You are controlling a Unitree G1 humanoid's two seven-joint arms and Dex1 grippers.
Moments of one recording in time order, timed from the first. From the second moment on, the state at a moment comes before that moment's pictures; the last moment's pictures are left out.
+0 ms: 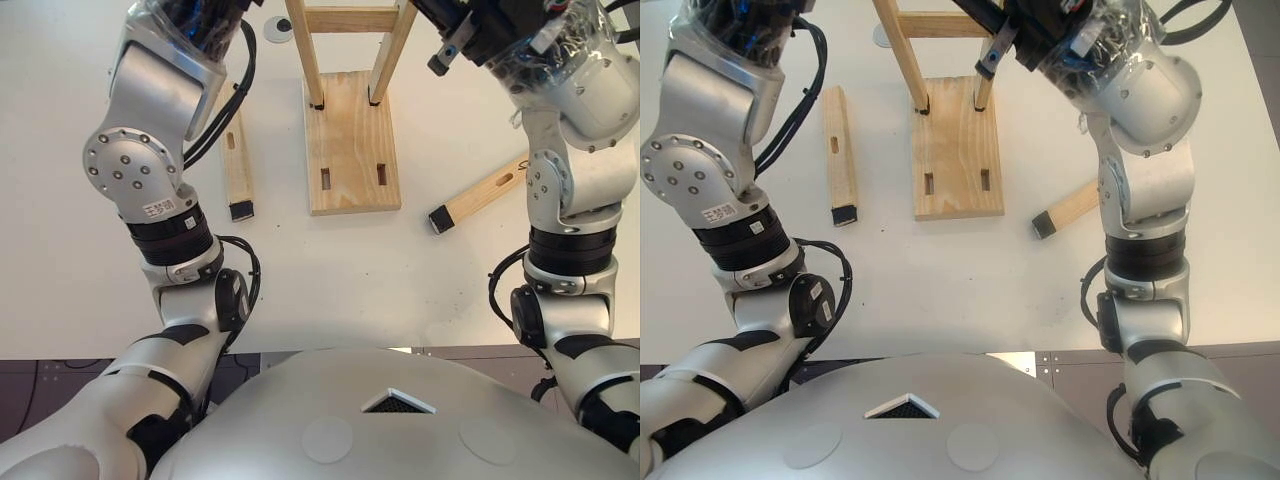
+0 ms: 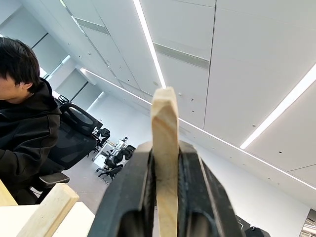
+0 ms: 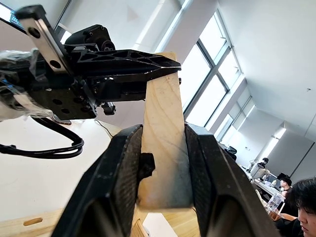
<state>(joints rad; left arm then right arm) -0.55 0.08 0.25 -0.26 -1.29 0.68 -0.21 -0.48 -0.36 0.11 -0.27 0.24 0.03 0.61</state>
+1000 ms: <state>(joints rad) -0.29 0.39 0.33 -0.14 -0.80 0.85 0.16 -0.23 -0.36 0.20 -0.07 -0.20 0.20 0.28</state>
